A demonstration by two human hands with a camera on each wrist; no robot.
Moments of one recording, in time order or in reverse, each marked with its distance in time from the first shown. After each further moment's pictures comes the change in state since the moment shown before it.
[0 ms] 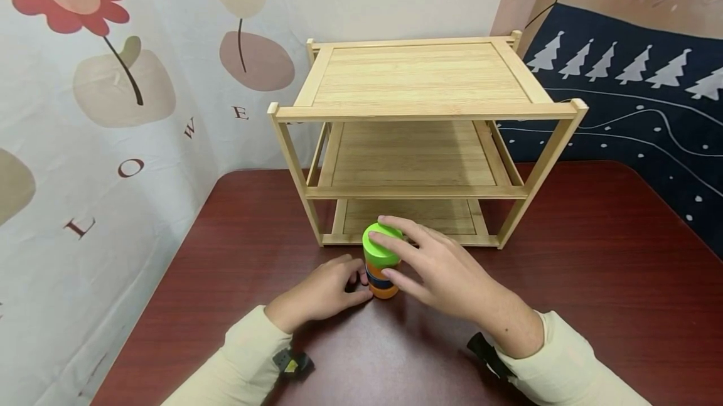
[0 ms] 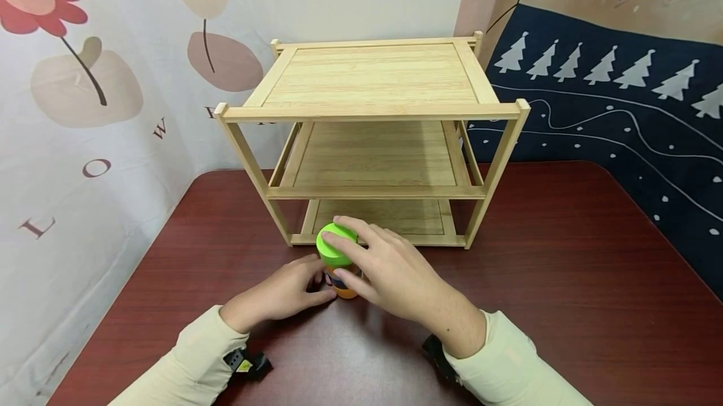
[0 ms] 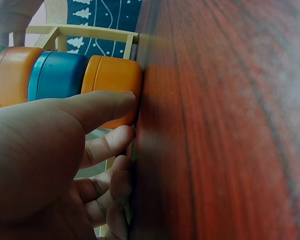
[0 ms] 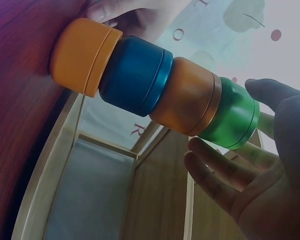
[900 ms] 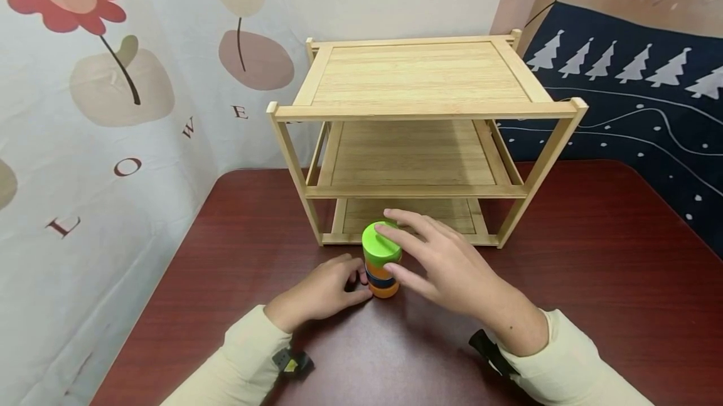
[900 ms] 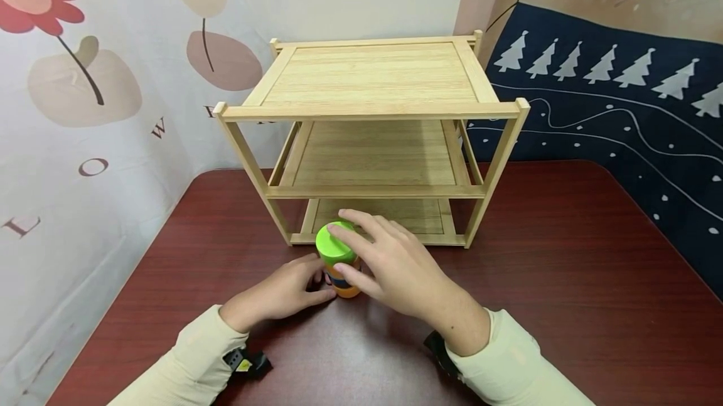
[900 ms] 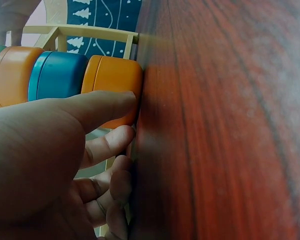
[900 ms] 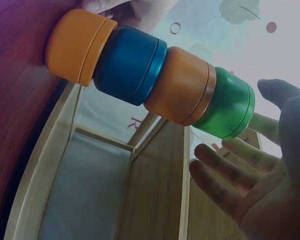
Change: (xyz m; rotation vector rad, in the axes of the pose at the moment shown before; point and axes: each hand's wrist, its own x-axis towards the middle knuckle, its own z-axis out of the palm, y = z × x) left_hand 0.000 0.001 0.000 0.008 -0.008 -0.012; right_hand 0.000 0.002 -0.005 0.010 0.045 0.026
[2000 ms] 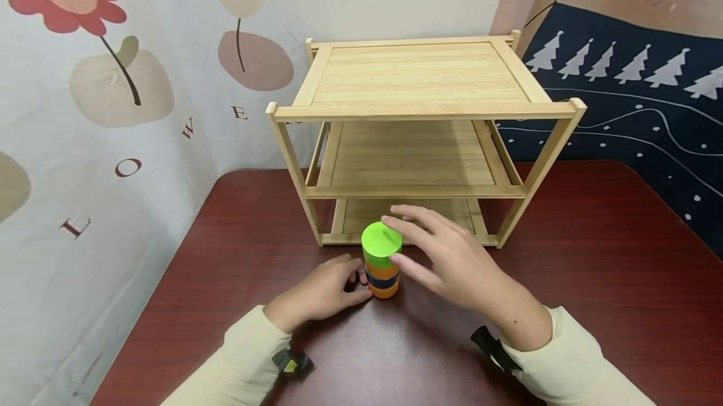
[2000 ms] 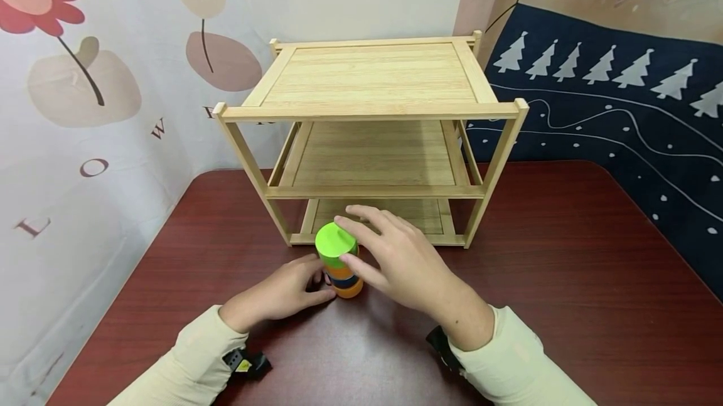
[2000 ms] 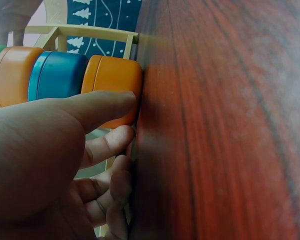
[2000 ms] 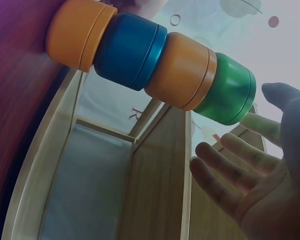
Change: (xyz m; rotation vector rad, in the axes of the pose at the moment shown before) left_hand -0.001 -0.001 0.000 -0.006 0.016 0.016; right_hand 0.001 0.006 -0.007 0.026 0.004 0.061
